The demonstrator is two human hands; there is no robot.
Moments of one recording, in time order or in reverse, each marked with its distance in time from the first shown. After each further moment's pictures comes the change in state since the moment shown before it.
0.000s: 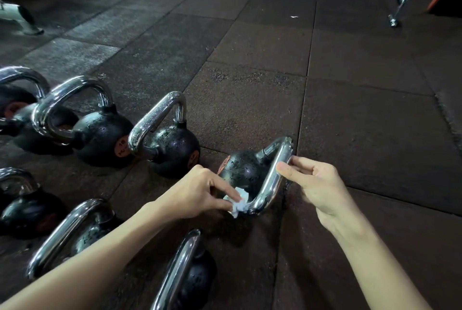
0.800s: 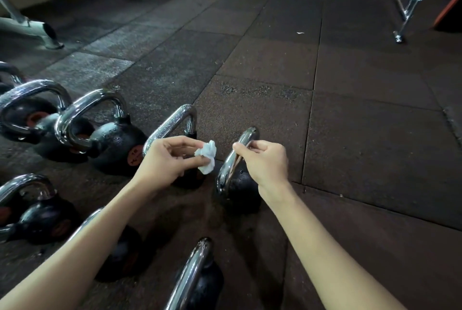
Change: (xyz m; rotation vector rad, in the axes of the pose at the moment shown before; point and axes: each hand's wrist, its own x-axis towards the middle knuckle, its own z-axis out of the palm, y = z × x) left_hand -0.010 0.008 -0.074 -0.392 0.524 -0.273; right_hand 0.042 -0.024 0.113 -0.139 0.183 -0.070
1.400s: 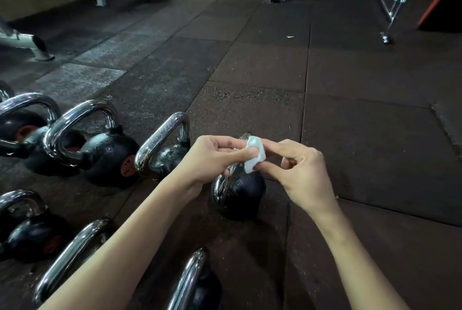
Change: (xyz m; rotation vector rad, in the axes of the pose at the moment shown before) left_hand 0.006 0.060 0.073 -0.121 -0.210 -0.176; right_hand -0.010 -0.001 -0.083 -0.165 -0.134 -0.637
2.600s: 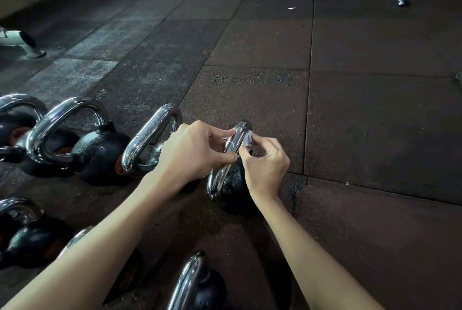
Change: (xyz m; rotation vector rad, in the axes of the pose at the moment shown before) left_hand 0.032 -0.007 -0.014 0.964 0.214 0.098; right_hand 0.019 0.078 0.111 -0.078 0.620 0.246
